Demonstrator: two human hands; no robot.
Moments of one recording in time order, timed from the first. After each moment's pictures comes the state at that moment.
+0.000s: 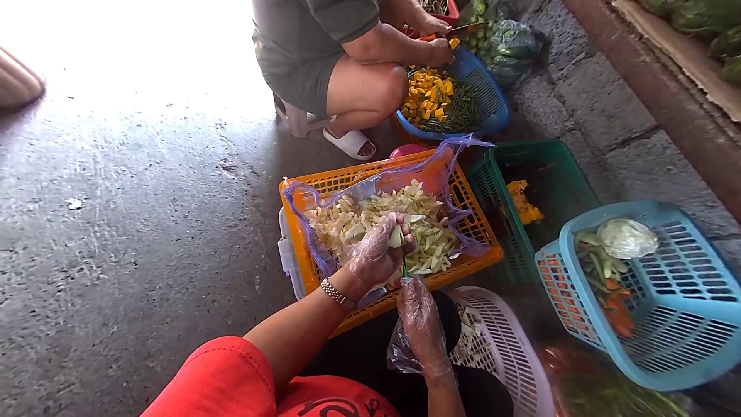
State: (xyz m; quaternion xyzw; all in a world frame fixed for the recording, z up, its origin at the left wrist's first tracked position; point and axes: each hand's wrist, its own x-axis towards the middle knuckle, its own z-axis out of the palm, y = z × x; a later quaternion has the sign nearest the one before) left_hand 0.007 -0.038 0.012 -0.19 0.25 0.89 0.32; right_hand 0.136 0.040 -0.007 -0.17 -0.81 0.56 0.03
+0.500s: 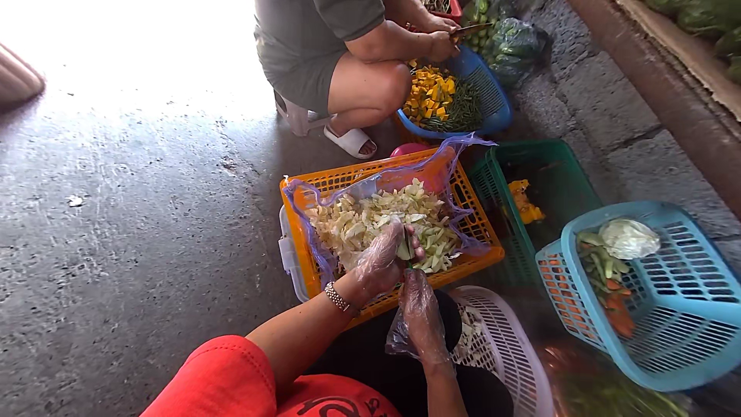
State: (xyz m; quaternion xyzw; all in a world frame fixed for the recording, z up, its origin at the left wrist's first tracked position) left_hand 0.021 -0.036 0.009 -0.12 0.27 0.89 0.35; right_hand 0.124 0.037 -0.005 -0.20 -0.81 0.55 0.03
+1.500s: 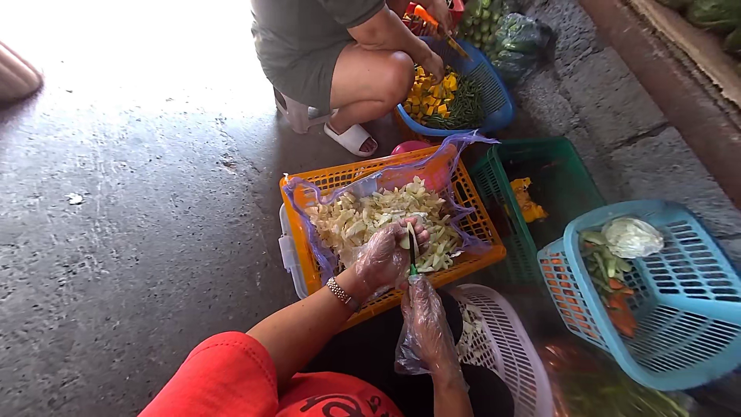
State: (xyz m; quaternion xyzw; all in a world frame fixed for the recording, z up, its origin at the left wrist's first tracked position) left_hand 0.013 -0.032 0.006 -0.17 0.23 0.90 0.34; right_hand 0.137 0.043 0.003 -0.20 -0.75 0.63 -0.01
